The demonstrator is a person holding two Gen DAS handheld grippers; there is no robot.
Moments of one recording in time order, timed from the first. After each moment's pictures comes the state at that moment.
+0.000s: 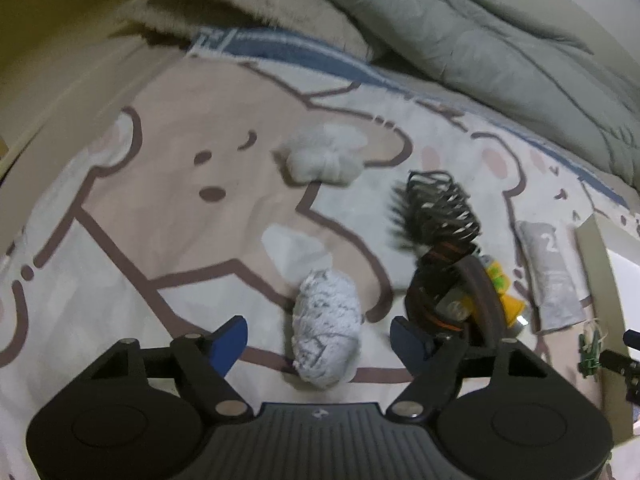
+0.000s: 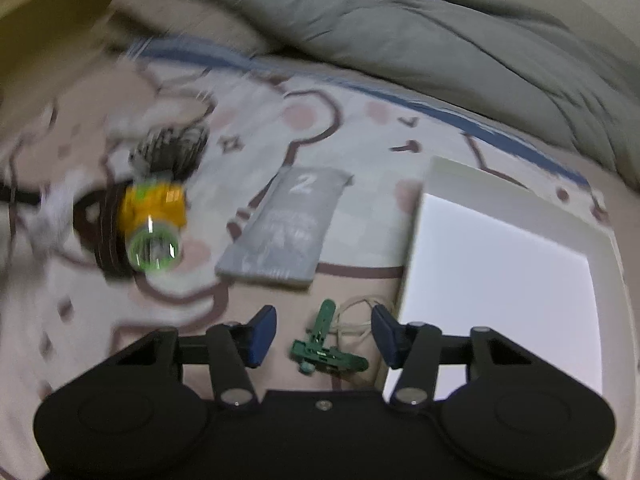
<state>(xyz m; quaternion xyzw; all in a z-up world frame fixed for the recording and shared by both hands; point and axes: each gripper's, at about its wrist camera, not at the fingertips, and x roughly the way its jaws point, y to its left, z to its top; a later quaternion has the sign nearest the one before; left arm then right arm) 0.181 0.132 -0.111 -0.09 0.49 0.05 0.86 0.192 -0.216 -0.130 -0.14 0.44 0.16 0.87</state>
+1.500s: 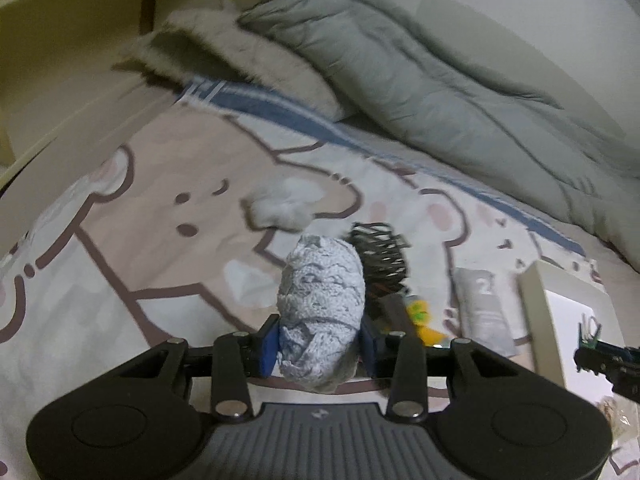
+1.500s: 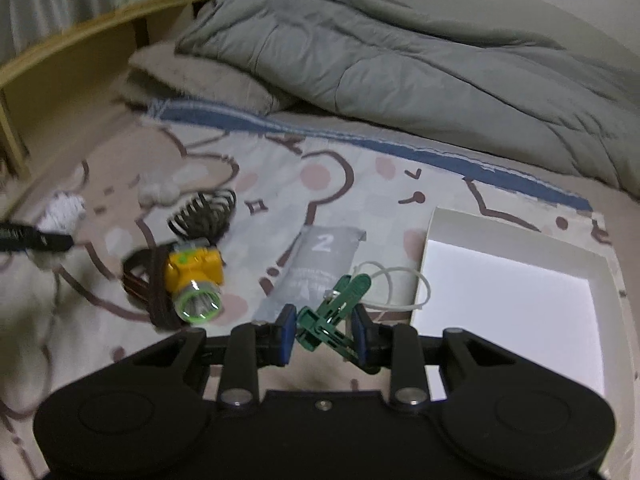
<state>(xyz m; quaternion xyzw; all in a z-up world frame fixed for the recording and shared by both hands) 0.142 0.097 -0.060 -0.13 0.41 0.04 0.90 0.181 -0.231 -0.075 -0.05 0.40 0.18 0.90</state>
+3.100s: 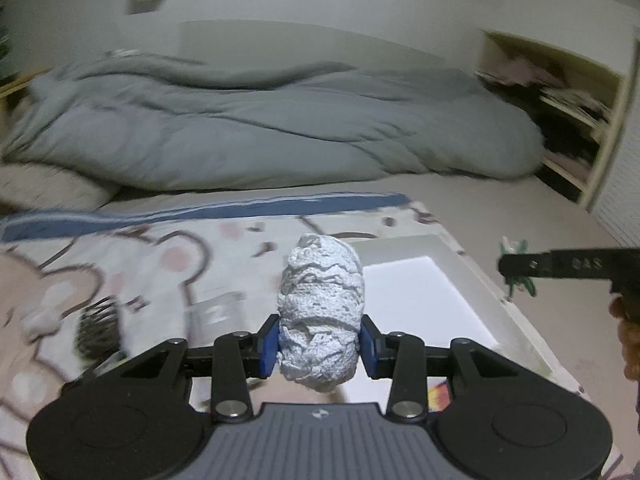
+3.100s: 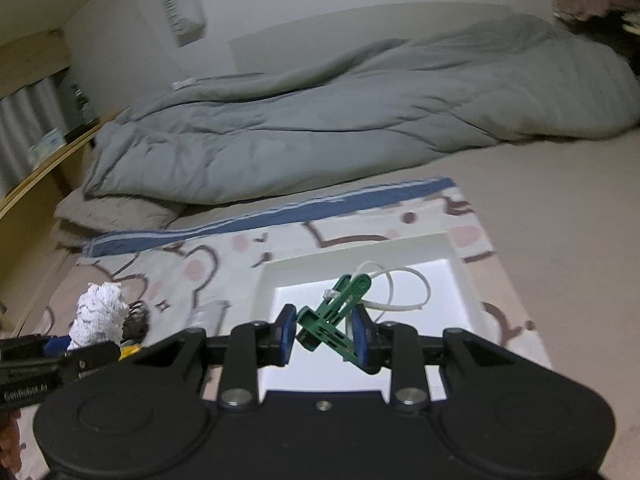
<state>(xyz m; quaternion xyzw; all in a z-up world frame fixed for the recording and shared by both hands) 0.142 -0.161 -0.019 0.01 0.34 -0.19 0.92 0.162 -0.436 -0.029 0.11 0.34 0.06 0.93</state>
